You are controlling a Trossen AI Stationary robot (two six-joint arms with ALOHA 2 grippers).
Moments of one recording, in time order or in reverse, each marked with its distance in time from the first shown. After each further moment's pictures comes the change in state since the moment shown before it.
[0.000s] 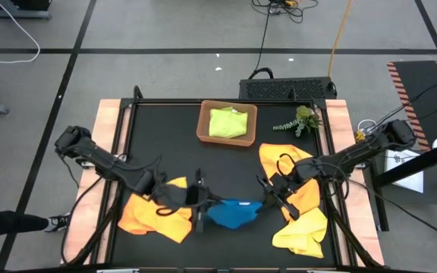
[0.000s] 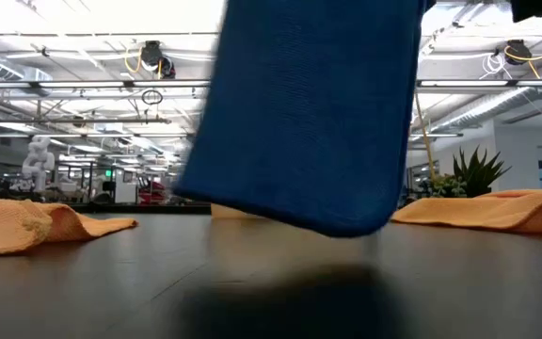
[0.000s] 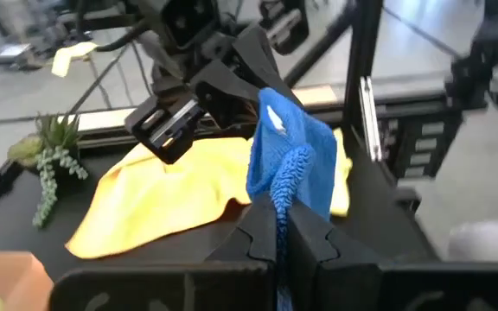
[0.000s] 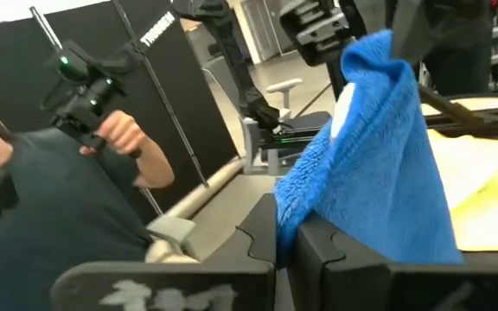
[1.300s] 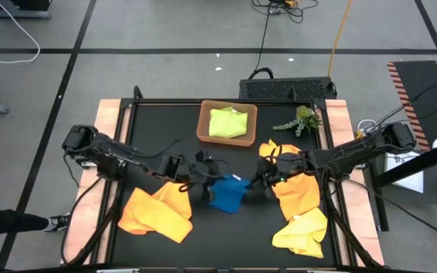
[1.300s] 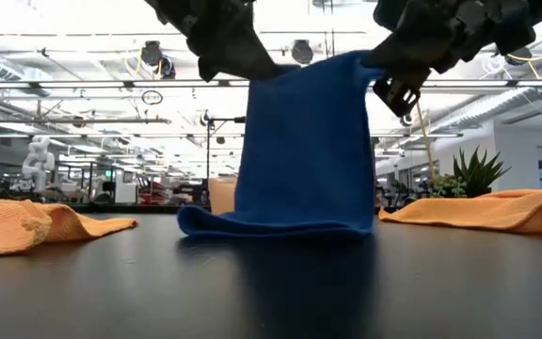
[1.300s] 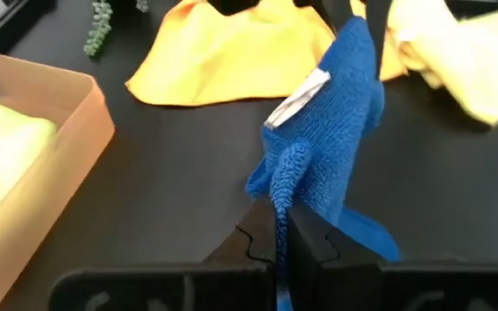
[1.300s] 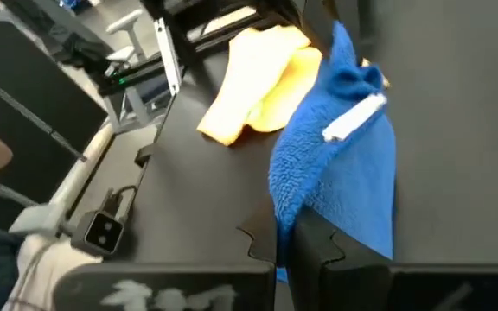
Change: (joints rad) left arm 0.272 0.067 -0.134 -0.131 0.140 -0.156; right arm -0.191 0.043 -0.001 -0.349 0.176 0.047
